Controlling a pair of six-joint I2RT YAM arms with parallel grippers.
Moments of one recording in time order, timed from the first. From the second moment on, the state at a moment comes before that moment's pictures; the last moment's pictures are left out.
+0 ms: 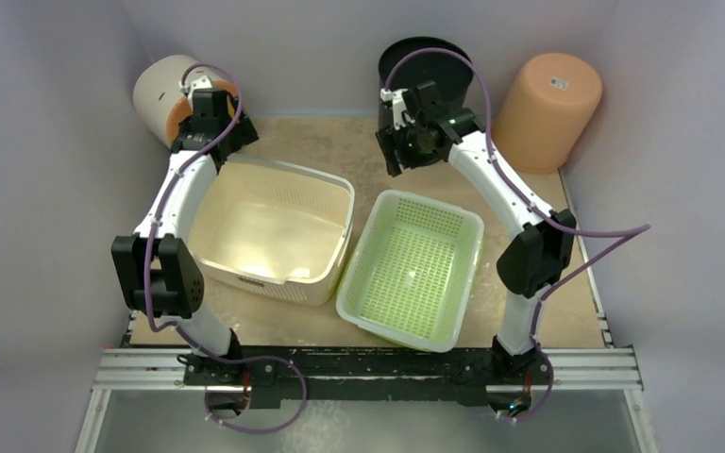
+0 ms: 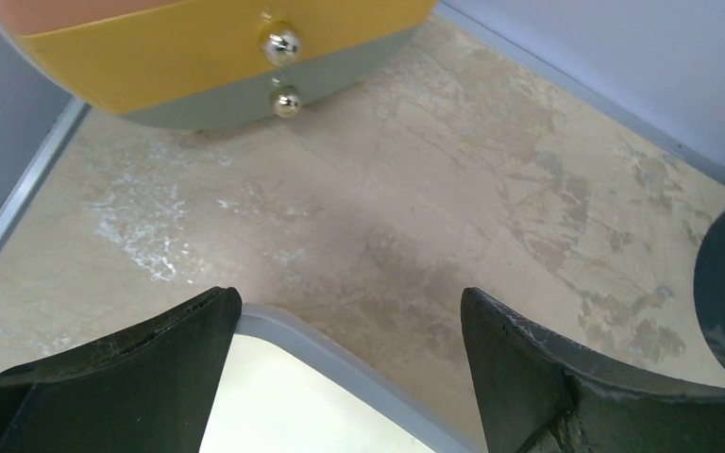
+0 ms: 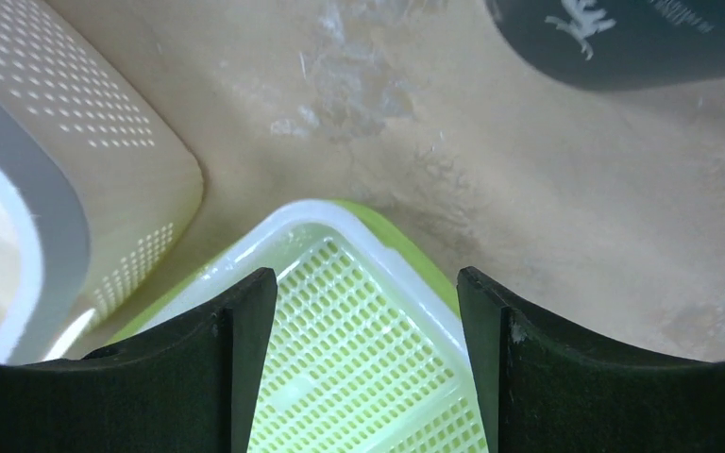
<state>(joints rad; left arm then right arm) -0.01 1.66 1.53 -0.49 -0.27 -0.43 0.49 1.89 1.98 -0.95 0.01 -0.02</state>
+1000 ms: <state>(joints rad) -0.07 1.60 1.51 -0.51 -0.32 -0.41 0.51 1.84 1.68 -0.87 -0.08 0.13</state>
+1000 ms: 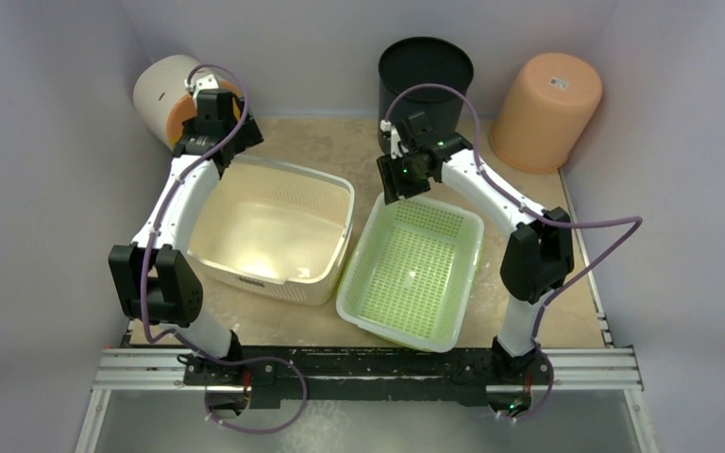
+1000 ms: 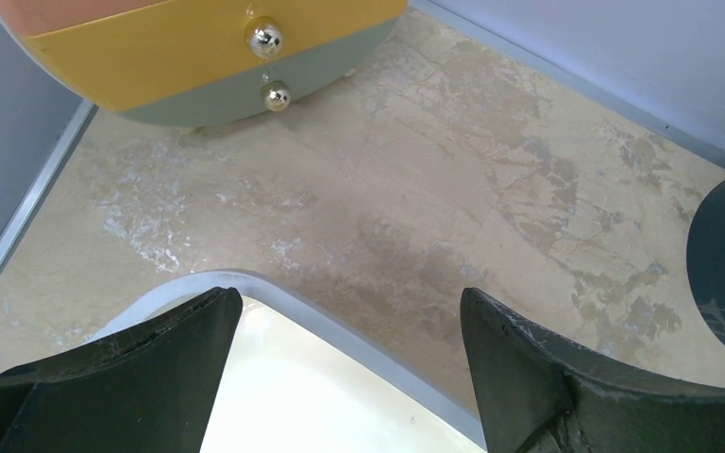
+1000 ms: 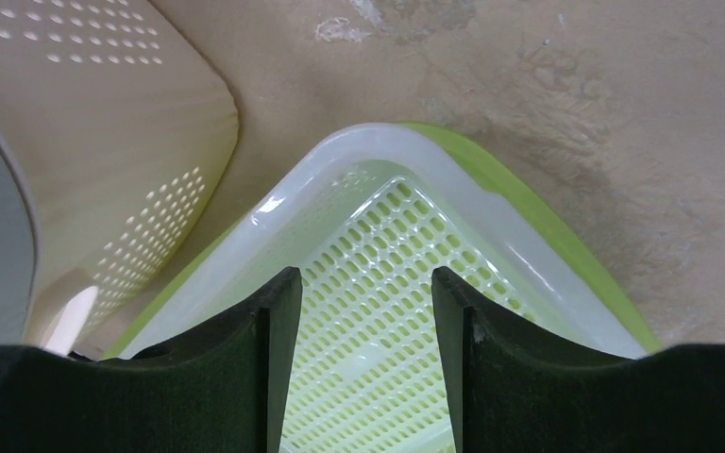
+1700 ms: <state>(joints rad) -0.07 1.67 1.53 -0.44 -0.20 -0.38 0.66 1.88 1.66 -0.80 0.01 0.46</state>
